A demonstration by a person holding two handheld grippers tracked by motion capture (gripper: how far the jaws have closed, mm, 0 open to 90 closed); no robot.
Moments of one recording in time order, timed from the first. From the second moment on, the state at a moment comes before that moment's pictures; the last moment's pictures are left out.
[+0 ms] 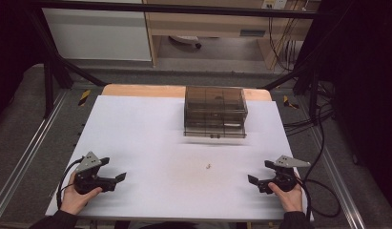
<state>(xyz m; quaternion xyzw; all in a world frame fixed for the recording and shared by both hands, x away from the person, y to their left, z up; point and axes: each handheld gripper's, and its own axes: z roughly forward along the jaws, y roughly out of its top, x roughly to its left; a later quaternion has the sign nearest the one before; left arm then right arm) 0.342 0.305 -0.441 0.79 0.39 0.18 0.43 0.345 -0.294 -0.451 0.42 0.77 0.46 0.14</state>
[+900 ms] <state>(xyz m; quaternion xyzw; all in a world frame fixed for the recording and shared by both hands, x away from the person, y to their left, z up) 0.343 0.303 -0.443 0.80 0.39 0.18 0.42 0.347 -0.278 -0.449 0.40 0.78 0.45 0.13</state>
